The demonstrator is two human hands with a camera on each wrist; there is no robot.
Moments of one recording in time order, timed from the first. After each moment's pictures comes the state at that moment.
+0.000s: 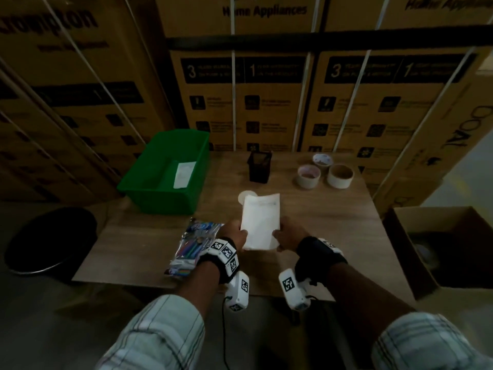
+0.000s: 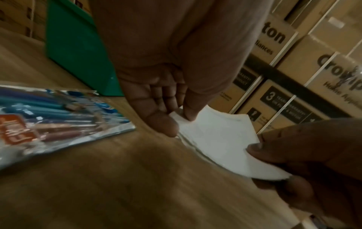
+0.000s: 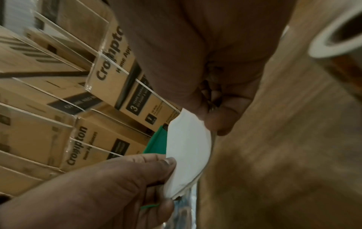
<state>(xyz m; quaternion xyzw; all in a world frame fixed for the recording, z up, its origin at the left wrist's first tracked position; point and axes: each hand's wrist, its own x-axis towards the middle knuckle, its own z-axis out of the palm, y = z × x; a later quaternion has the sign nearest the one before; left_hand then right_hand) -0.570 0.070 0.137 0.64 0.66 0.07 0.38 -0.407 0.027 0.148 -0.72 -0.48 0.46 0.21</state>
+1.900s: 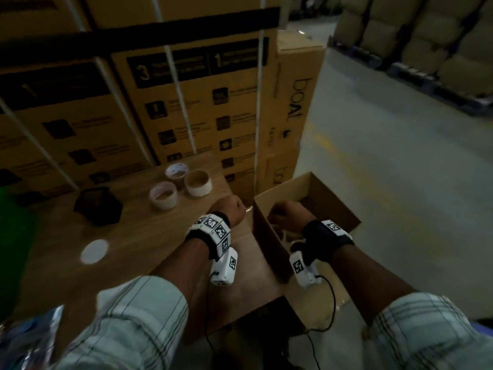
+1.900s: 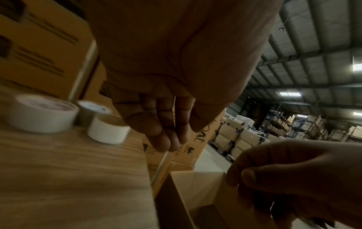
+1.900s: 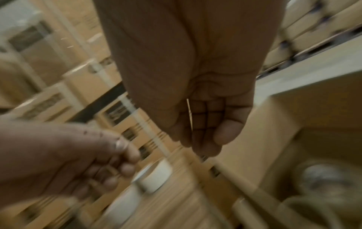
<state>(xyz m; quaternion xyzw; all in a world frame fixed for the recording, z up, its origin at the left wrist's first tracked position) -0.194 0.045 0.180 0.85 0.41 -0.06 0.32 -0.054 -0.085 0.167 -0.83 -0.45 0.30 0.16</state>
